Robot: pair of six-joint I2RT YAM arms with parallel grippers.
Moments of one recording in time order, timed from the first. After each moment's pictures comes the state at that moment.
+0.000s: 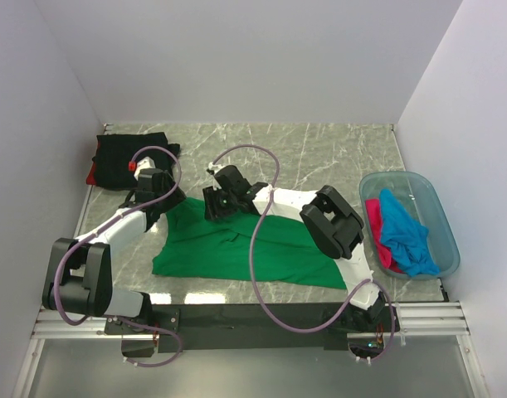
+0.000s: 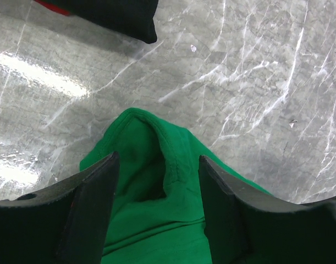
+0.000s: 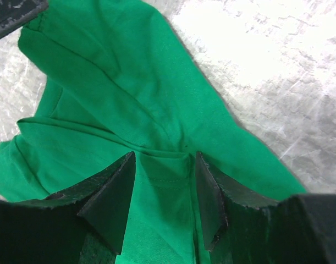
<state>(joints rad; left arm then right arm) -0.15 1.38 0.70 -0.01 -0.12 -0.67 0.85 2.14 1.50 -0.12 -0.16 0.43</state>
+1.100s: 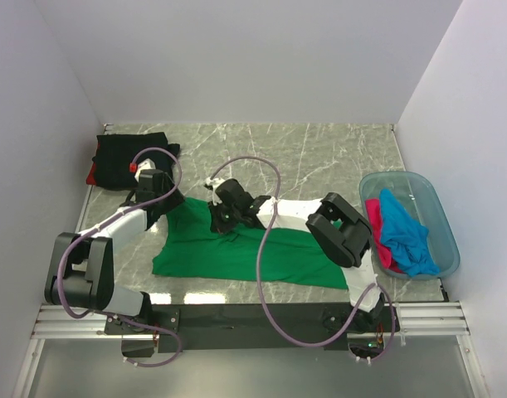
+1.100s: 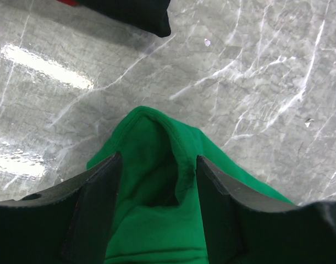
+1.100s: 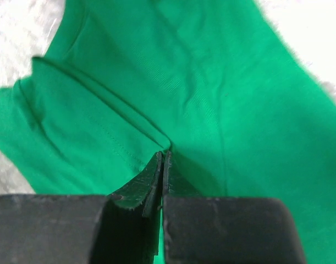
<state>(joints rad) -0.14 1.42 0.70 0.00 -0.11 -0.66 0.90 2.05 1.34 -0.06 -0.18 0.38</state>
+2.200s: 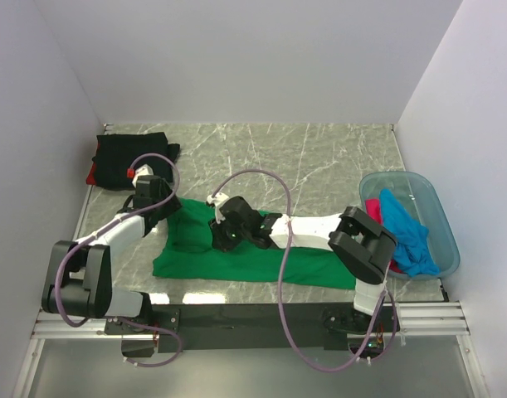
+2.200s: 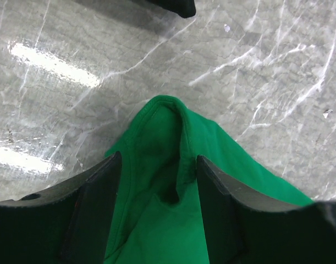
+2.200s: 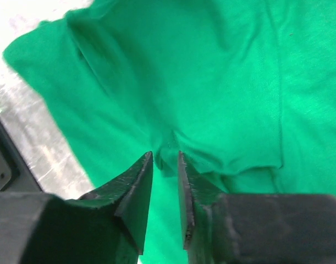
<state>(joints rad) -0.12 1.37 0.64 -0.01 -0.11 -0.64 1.01 1.84 1.09 0.05 -0.13 0.33</state>
